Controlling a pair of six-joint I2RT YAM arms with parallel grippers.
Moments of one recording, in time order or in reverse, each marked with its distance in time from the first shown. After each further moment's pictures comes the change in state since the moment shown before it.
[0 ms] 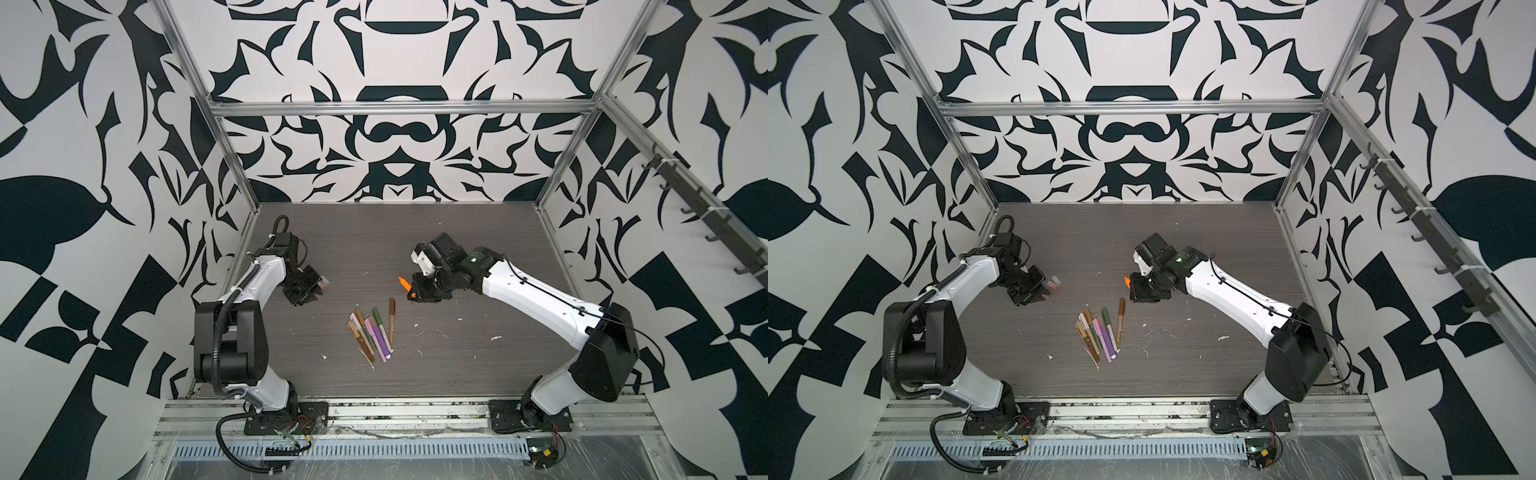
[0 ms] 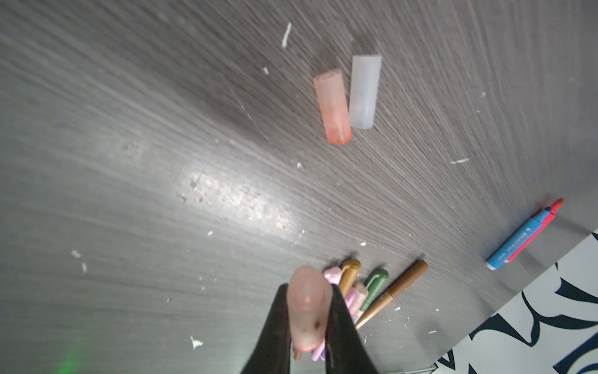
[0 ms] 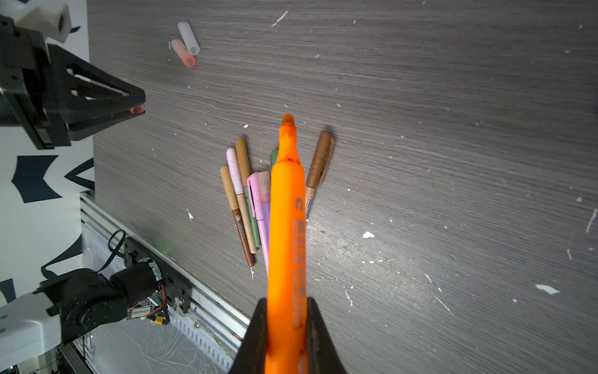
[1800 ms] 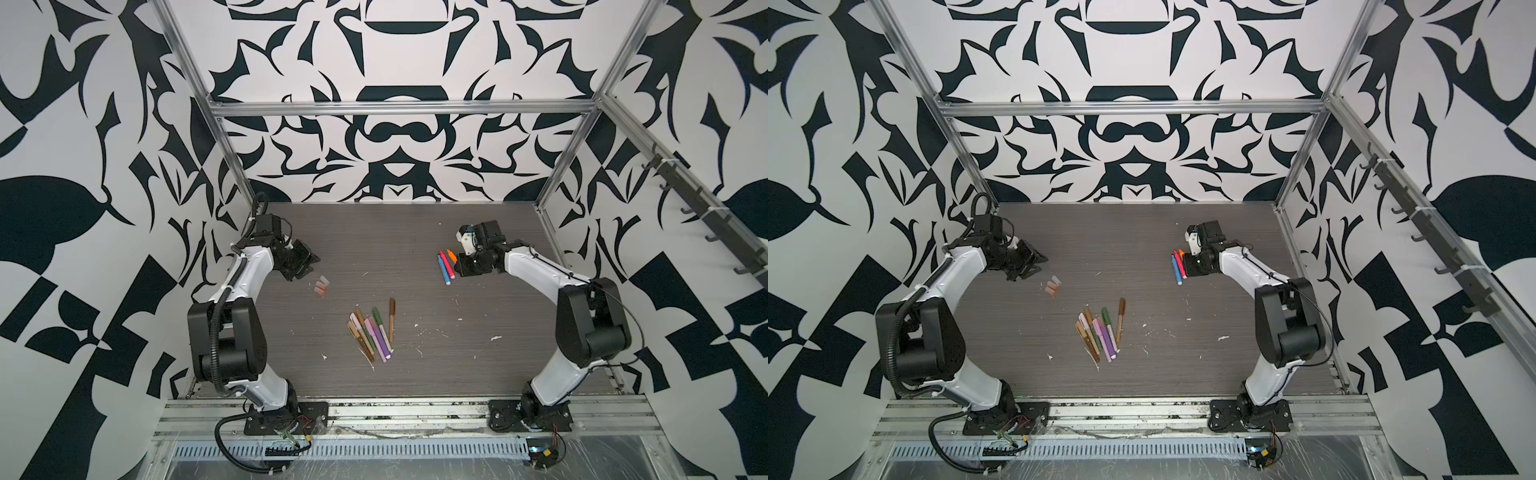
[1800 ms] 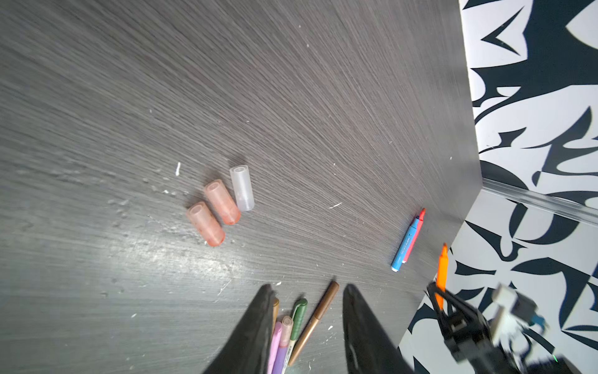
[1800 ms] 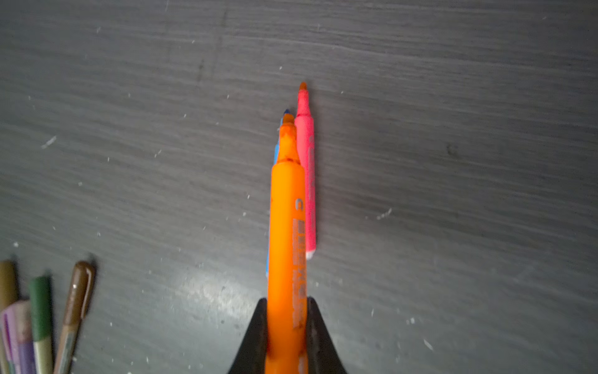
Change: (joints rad) left arm 0.084 -0.025 0.132 0.138 0.171 0.007; right arm -0.548 0.212 -0.127 0.344 0.018 -0.496
